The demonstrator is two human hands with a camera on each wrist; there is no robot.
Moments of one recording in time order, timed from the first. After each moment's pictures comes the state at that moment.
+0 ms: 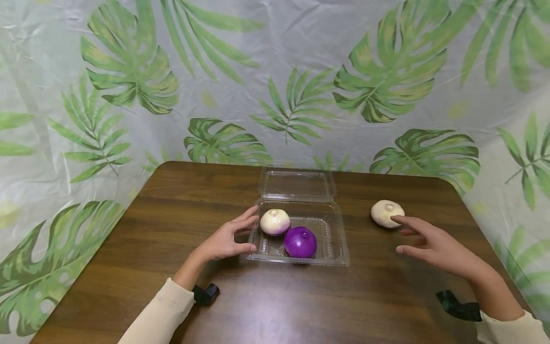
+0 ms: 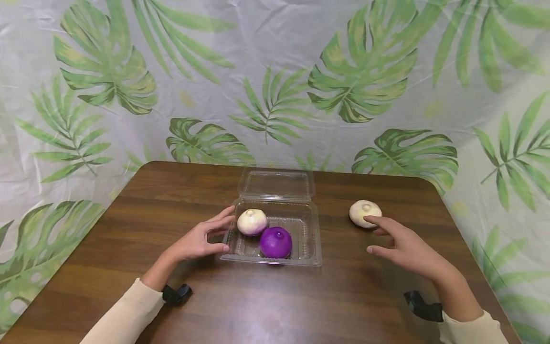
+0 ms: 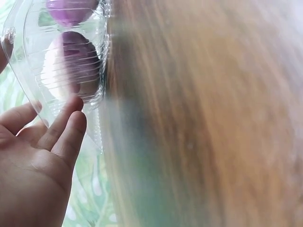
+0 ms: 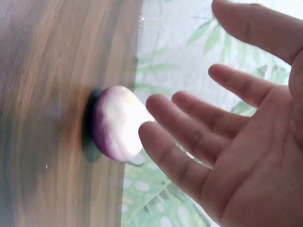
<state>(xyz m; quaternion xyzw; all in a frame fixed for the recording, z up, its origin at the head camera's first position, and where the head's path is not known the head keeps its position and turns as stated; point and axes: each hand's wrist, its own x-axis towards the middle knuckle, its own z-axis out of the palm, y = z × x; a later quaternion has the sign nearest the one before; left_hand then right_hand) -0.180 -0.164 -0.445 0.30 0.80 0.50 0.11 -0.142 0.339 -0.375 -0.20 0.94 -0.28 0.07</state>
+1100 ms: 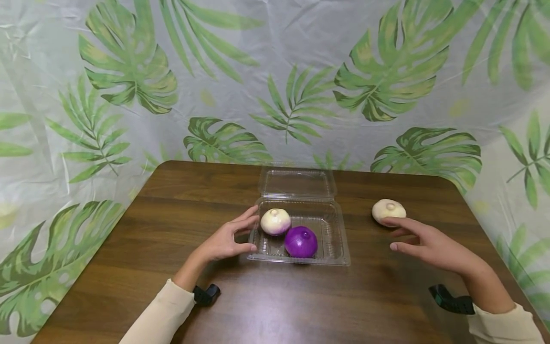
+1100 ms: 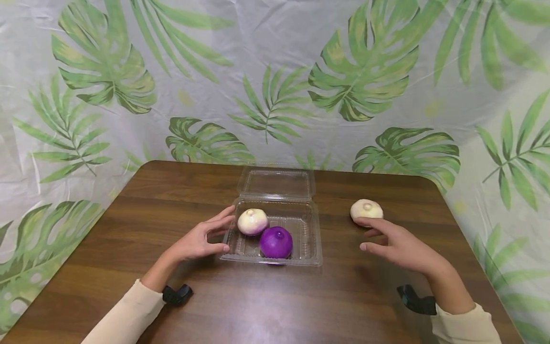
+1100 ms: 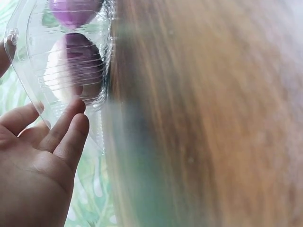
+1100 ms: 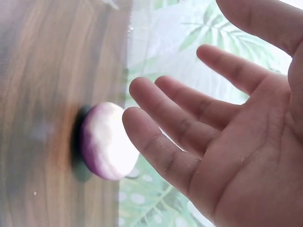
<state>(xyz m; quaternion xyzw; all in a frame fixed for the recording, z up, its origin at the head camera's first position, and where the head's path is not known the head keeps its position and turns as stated) -0.180 -0.164 -0.447 0.30 0.79 0.52 0.10 -0.148 0.326 -0.377 -0.24 0.91 -0.33 0.10</state>
